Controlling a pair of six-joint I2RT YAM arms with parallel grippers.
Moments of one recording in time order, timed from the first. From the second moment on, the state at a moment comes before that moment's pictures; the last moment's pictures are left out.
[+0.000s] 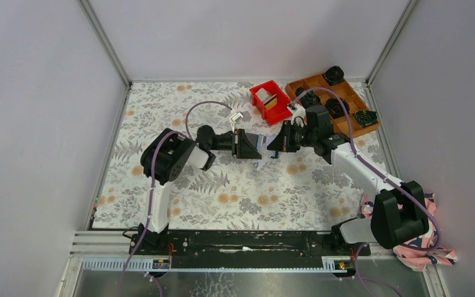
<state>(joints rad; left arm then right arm) -0.46 2.13 0.90 1.50 1.14 -1.15 0.36 1.36 0.93 -0.23 -0.61 0.46</state>
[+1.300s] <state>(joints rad) -0.28 1.98 0.81 1.05 0.67 -0.82 0.34 1.65 1.07 -0.11 -0.37 0.47</state>
